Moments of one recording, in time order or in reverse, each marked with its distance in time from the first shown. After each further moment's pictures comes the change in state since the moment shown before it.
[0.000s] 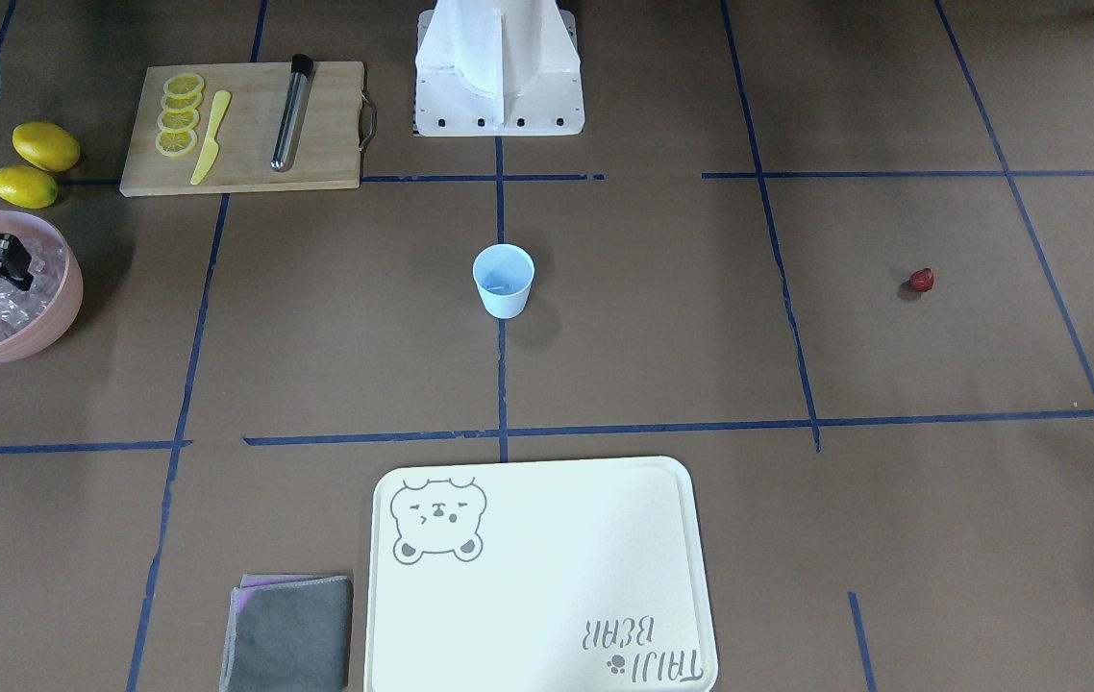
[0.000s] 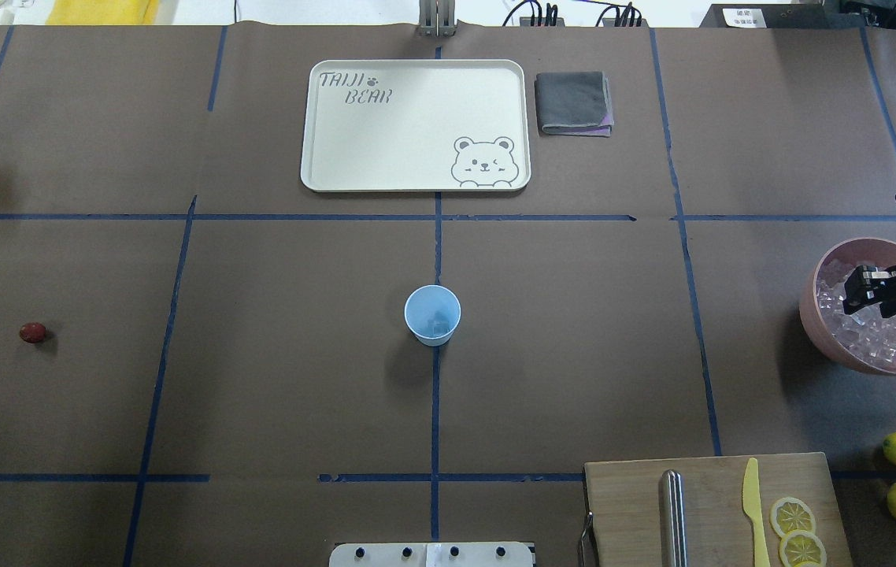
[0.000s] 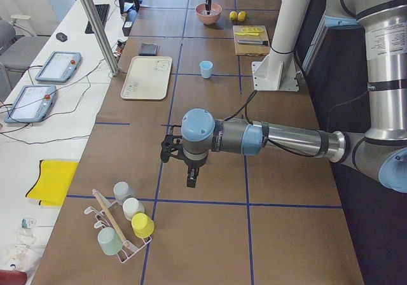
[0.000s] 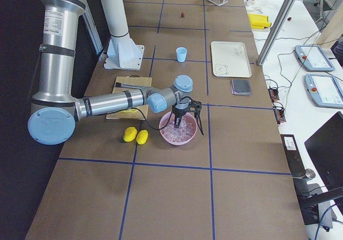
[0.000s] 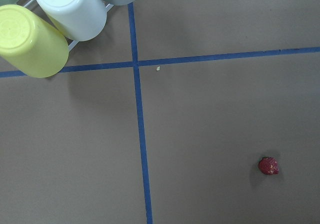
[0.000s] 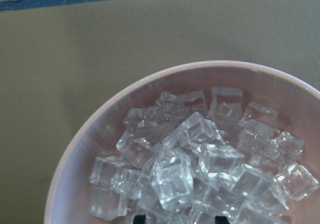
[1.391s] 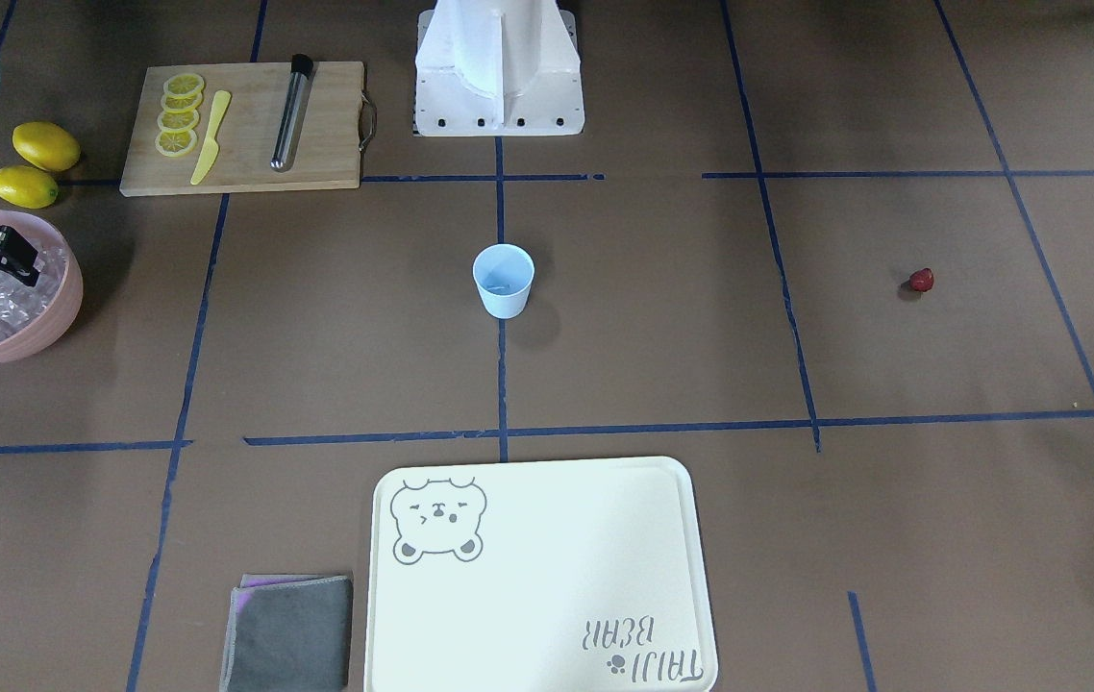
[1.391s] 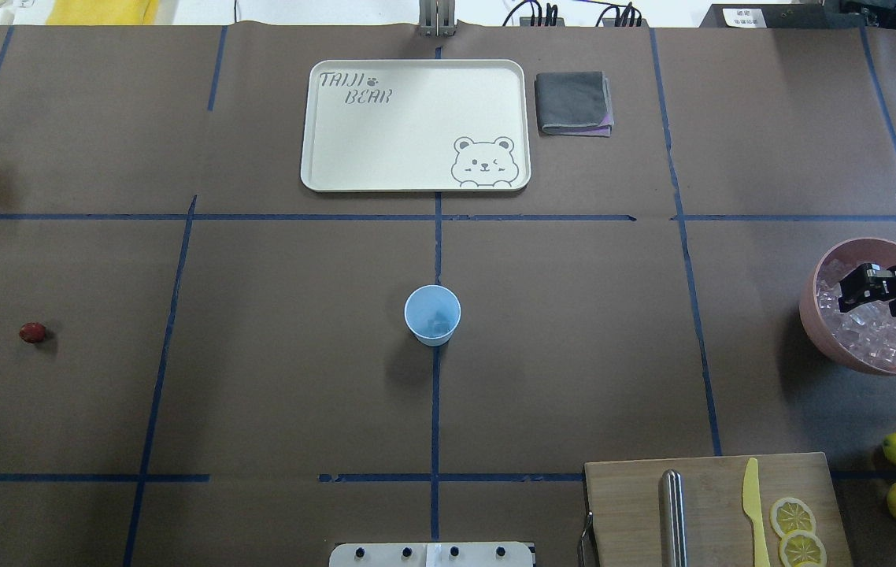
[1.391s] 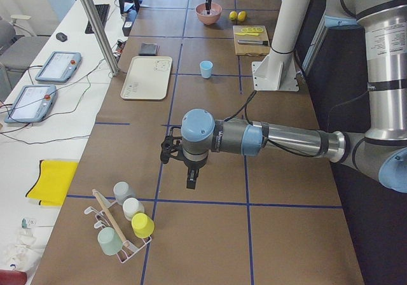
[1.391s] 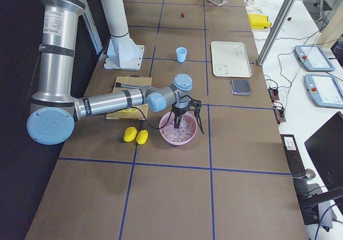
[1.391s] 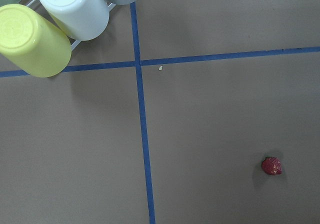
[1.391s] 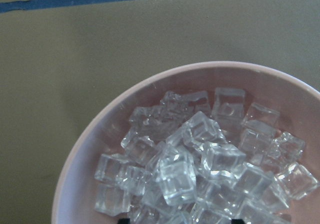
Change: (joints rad) left arm 0.000 0.000 0.004 -0.002 0.023 0.001; right arm 0.001 -0.003 0.009 0.000 -0.004 -0.009
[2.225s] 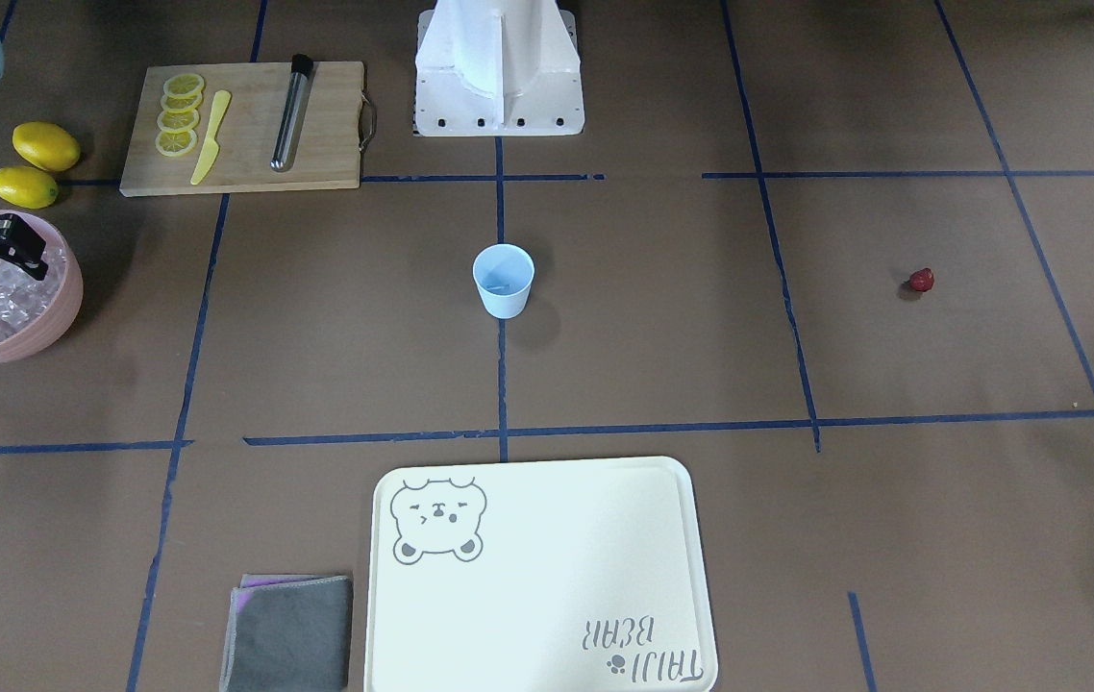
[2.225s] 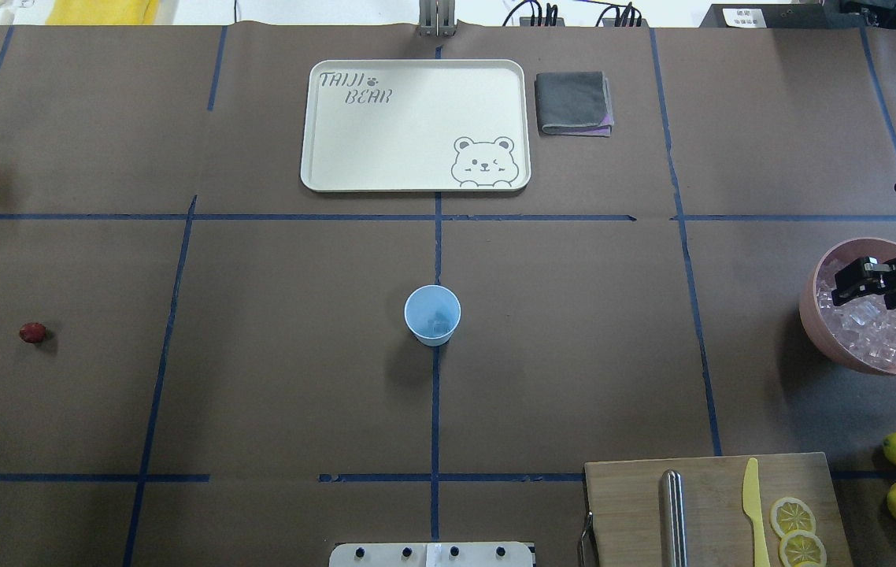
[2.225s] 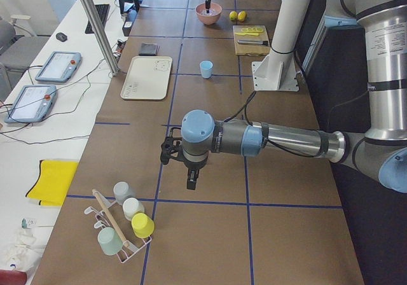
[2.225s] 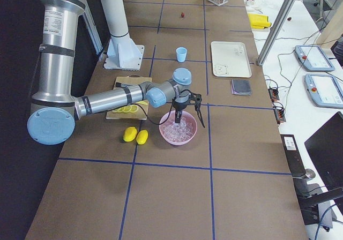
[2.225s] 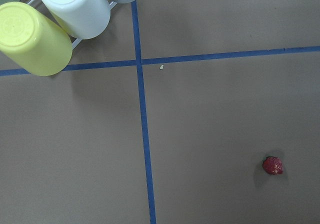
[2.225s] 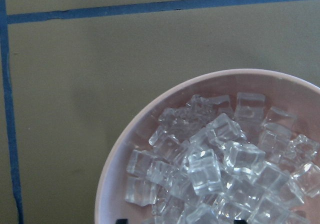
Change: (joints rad) left arm 0.000 0.000 0.004 0.000 0.000 0.001; right arm 0.002 0.000 0.046 -0.003 0.003 0.001
